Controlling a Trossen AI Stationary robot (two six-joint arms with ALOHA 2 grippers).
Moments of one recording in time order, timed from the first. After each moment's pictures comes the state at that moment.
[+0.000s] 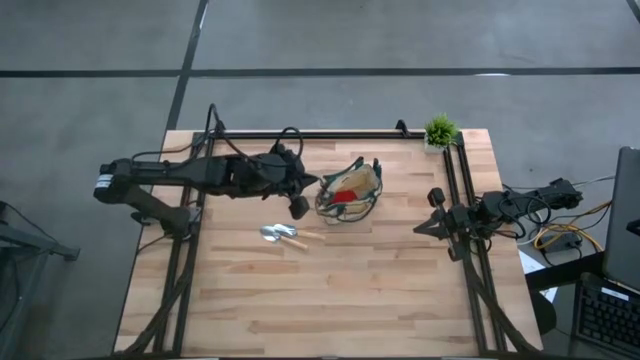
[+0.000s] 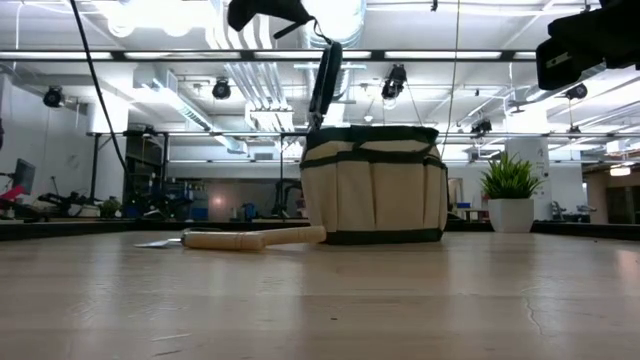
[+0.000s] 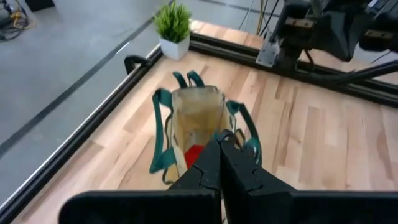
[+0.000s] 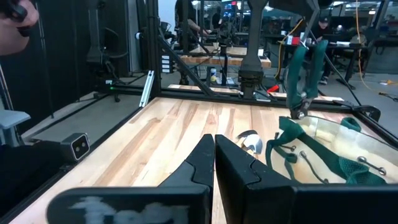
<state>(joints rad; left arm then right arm) -0.01 1.36 1.39 -0.55 -0.35 -0.25 0.31 0.13 0.19 -0.10 0.08 0.02</state>
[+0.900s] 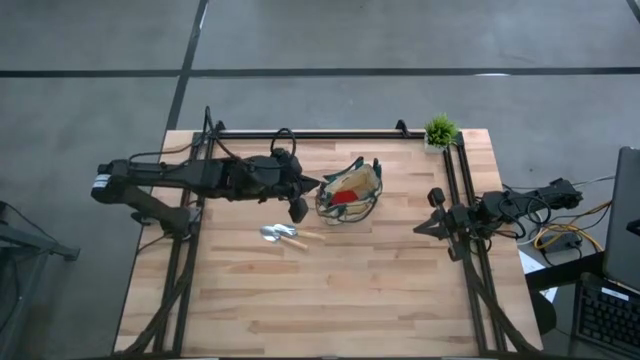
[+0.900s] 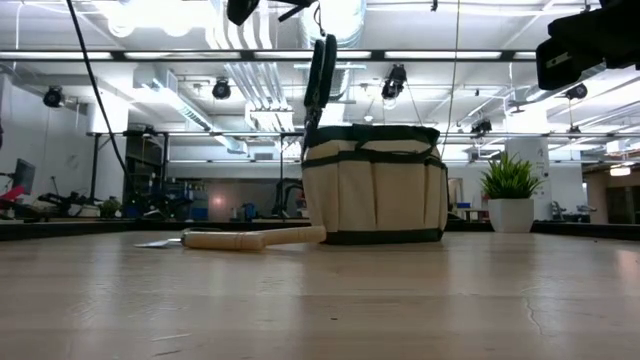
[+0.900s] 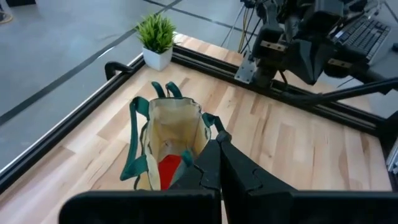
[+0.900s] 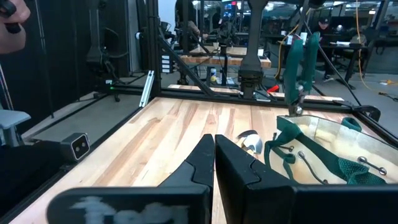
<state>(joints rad) -0.04 1.34 1.37 -0.47 -0.32 -0.34 0.31 0.13 0.19 -0.10 0.08 0.02</state>
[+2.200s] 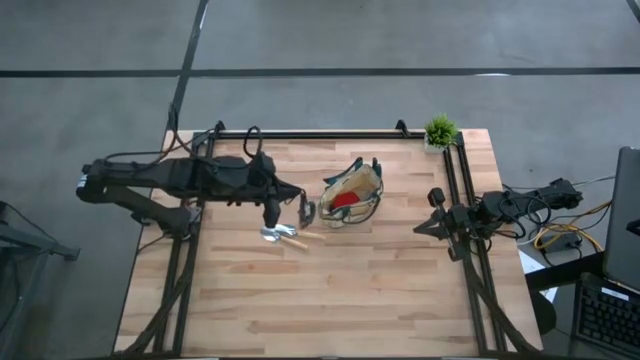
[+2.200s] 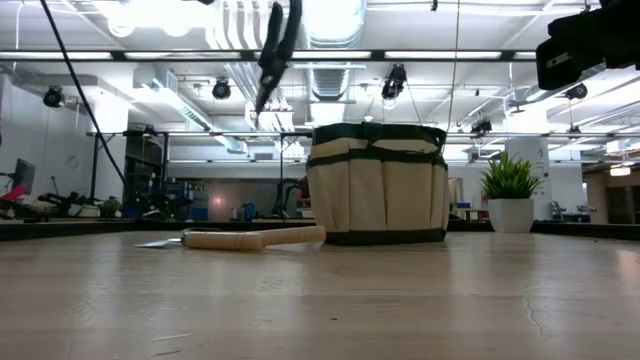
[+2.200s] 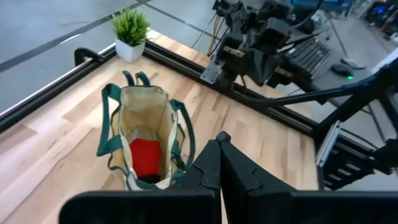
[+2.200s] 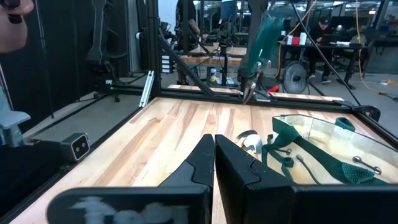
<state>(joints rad) -0.10 1.18 1.33 -0.54 -0.26 -0.48 0.31 0.13 0.19 -0.10 0.08 0.02</state>
